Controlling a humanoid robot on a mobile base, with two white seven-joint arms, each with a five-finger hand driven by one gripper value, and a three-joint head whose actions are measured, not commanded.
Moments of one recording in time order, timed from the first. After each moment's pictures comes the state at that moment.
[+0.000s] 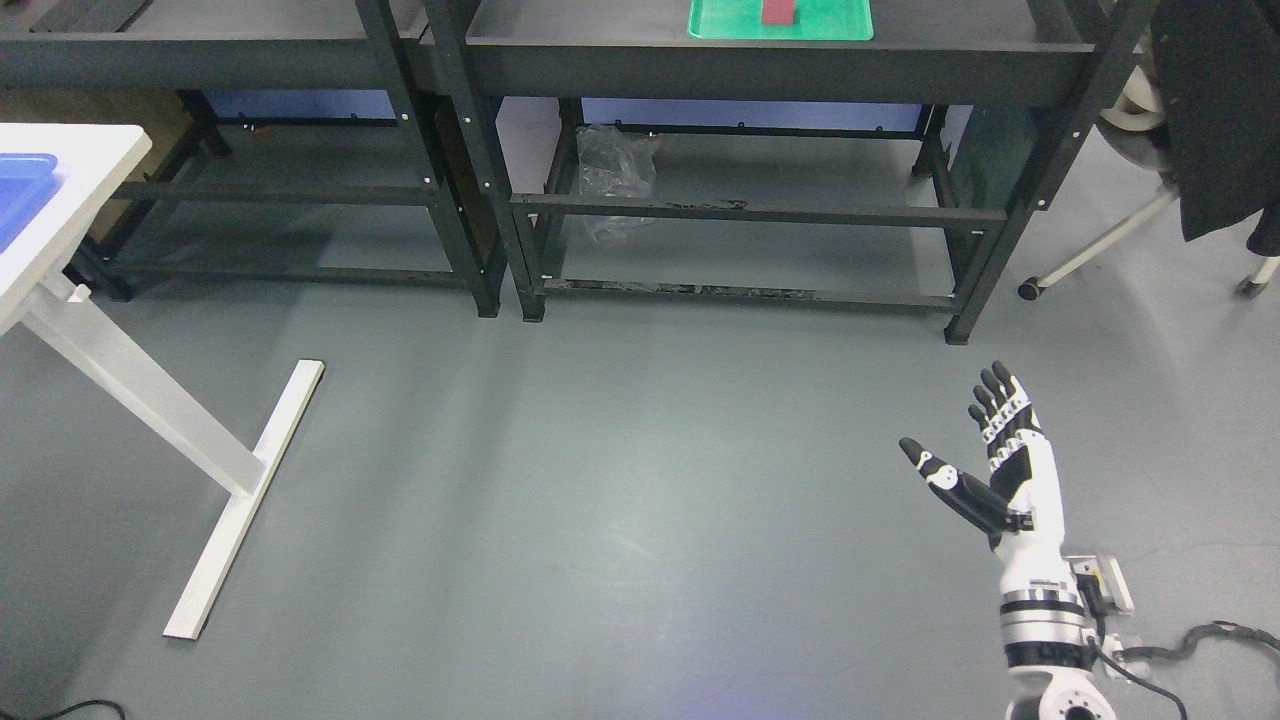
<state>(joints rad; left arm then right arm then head) 0.00 0.00 -0.08 0.00 0.13 0.01 0.18 0.23 0.00 -0.01 -1.62 -0.05 -0.26 -0.04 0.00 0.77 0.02</state>
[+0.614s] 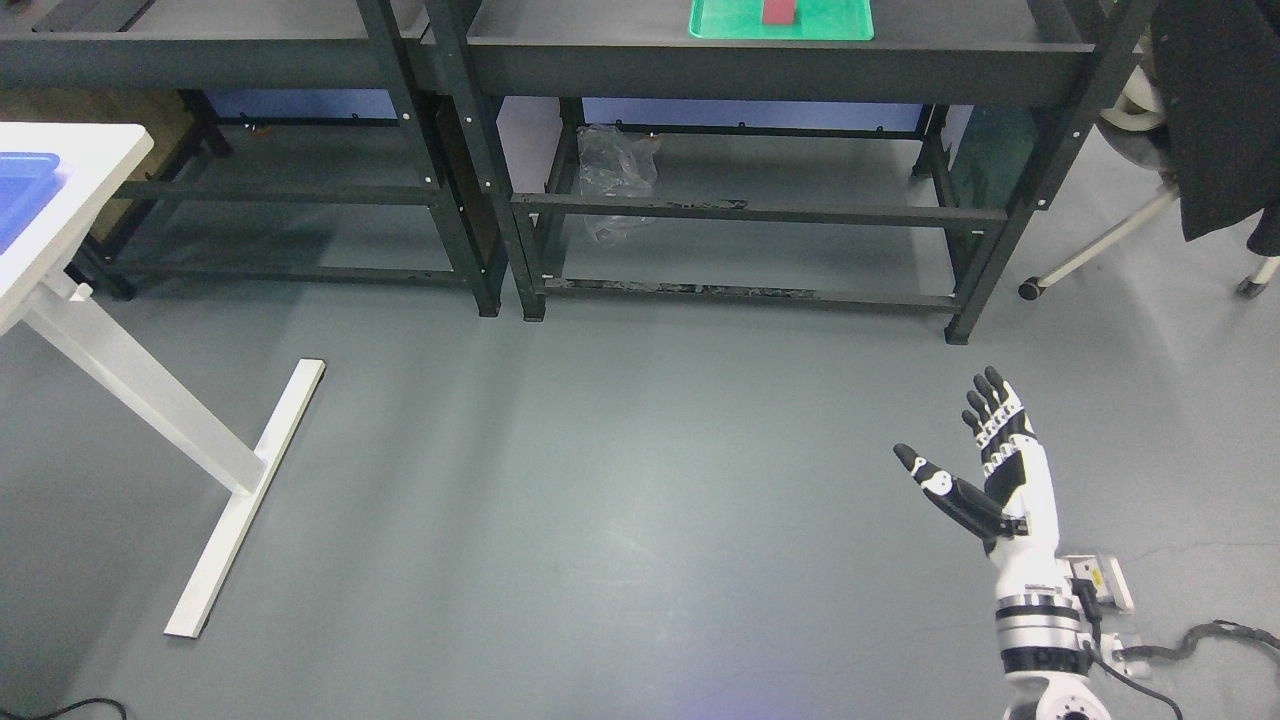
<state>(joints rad) 0.00 0.00 -0.08 0.00 0.13 0.01 0.18 0.24 0.00 0.00 -1.62 -0.05 -0.26 -0.04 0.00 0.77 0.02</state>
